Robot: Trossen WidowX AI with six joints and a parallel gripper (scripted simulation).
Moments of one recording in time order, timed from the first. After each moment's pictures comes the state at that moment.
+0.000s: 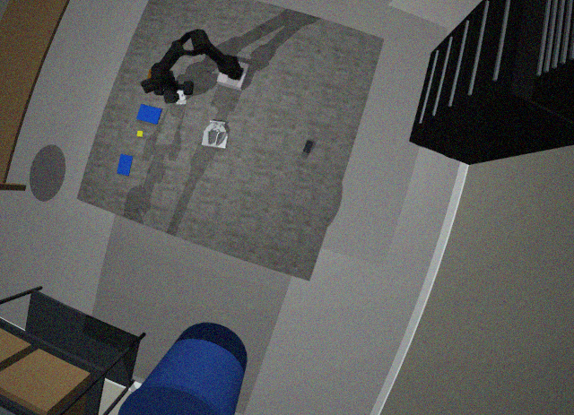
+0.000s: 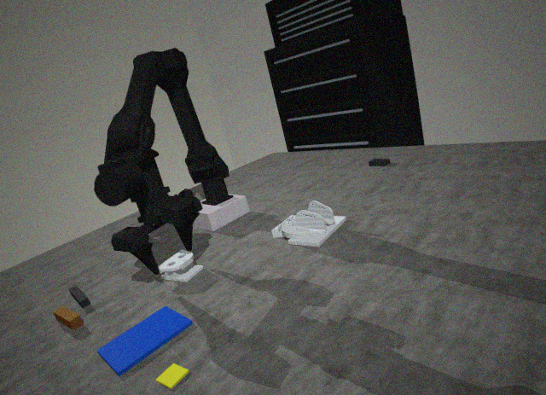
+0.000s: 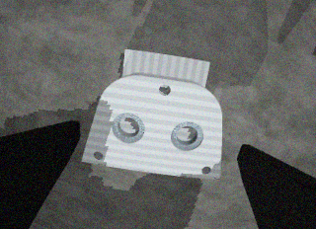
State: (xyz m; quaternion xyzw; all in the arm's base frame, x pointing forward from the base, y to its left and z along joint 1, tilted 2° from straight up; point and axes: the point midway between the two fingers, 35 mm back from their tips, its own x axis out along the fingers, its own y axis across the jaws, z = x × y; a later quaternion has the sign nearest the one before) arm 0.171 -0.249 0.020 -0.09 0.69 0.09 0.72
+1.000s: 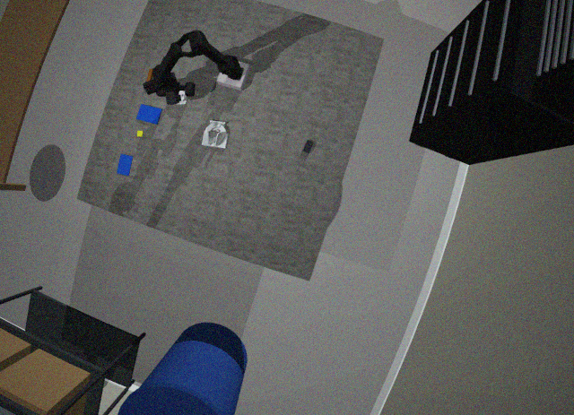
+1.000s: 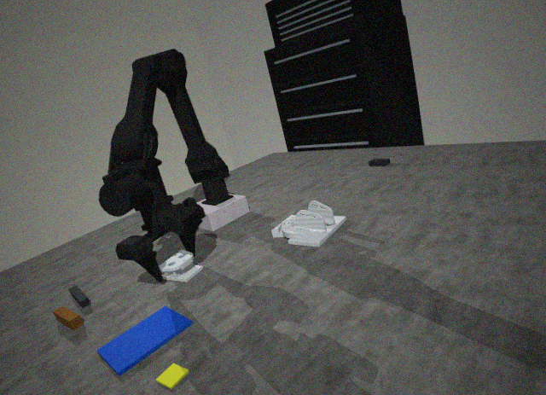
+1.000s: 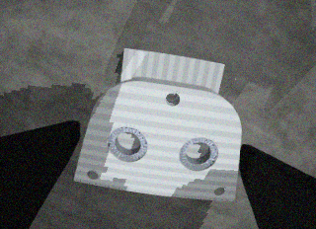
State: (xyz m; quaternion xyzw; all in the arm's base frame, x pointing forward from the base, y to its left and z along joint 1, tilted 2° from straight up) arm 0.170 -0.247 0.002 -0.09 0.69 0.09 0.71
